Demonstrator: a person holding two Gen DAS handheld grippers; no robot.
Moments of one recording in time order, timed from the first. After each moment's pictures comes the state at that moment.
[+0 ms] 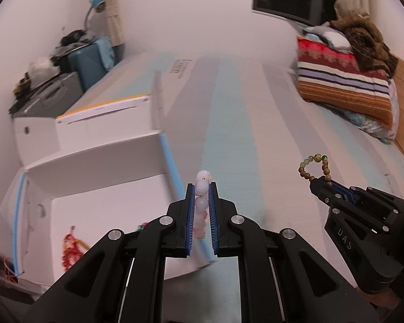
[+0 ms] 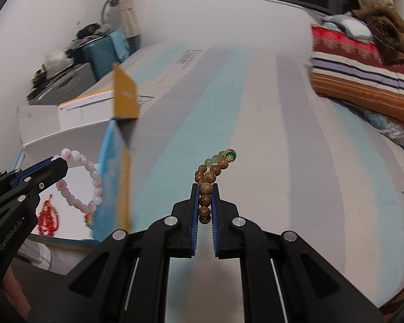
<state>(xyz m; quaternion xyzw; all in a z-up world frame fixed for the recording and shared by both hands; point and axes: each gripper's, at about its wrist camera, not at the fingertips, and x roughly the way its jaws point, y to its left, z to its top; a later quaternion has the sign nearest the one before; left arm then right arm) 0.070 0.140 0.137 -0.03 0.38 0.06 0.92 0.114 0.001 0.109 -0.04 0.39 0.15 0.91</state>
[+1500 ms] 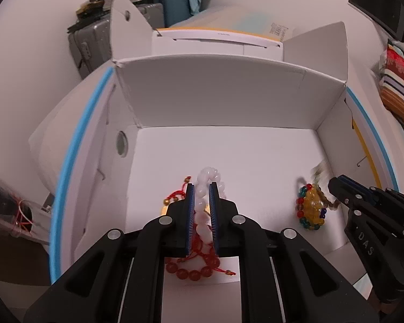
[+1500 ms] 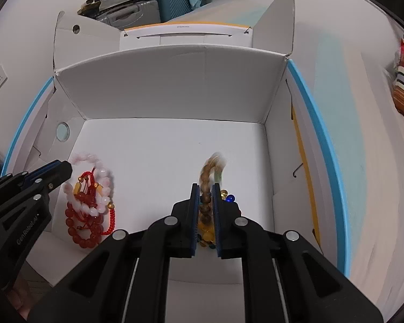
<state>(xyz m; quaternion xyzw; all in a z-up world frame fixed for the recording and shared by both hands) 0.023 0.353 0.039 -0.10 0.46 0.21 0.86 0.103 0.223 0.031 -0.11 0.46 0.25 0.85</state>
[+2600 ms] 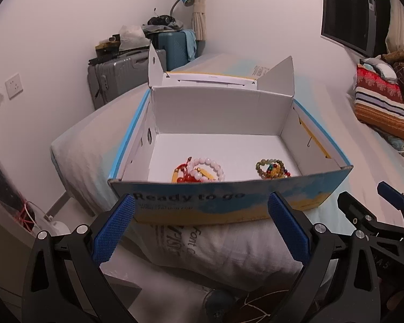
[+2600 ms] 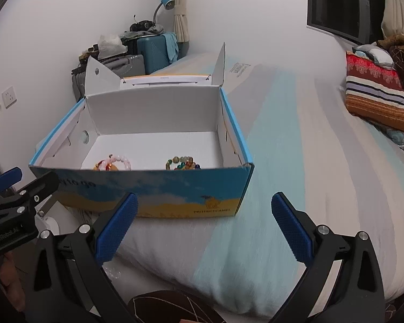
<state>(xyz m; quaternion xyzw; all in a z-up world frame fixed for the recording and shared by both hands) -0.118 0.288 0.070 -0.08 0.33 0.20 0.92 -0.039 0.115 0.060 -0.07 0.33 0.20 0.92</state>
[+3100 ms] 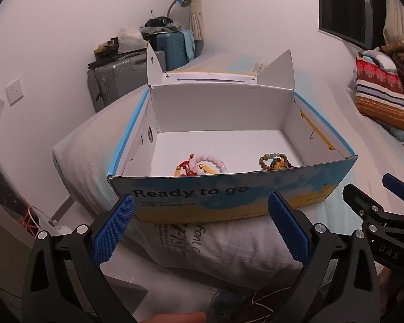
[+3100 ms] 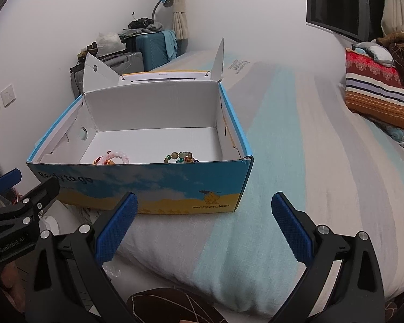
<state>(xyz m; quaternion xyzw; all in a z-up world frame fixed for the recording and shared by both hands) -0.117 0.284 0.062 -0.06 0.33 0.21 0.92 -0.036 0.115 0.057 -0.07 0.33 0.20 0.92</state>
